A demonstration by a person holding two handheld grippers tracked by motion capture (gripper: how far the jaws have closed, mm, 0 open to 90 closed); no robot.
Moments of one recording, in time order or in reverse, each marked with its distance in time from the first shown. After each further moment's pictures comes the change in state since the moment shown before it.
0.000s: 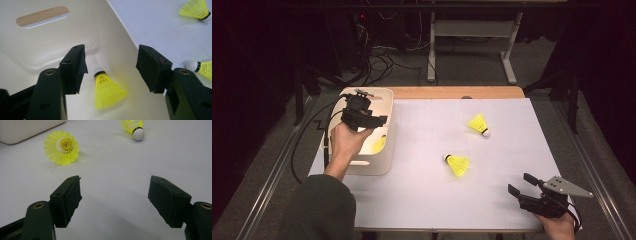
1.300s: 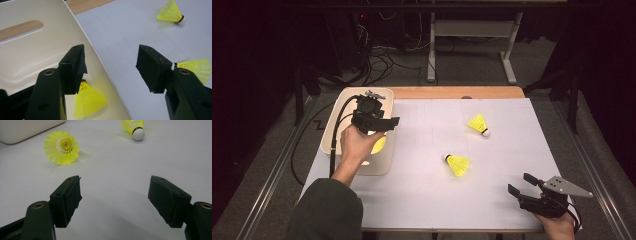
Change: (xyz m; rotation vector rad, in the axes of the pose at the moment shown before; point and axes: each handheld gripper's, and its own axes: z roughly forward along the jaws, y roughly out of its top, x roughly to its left) left arm -0.031 0.003 -0.002 -0.042 -0.052 0.065; right arm 0.000 0.000 0.000 0.001 -0.001 -0.002
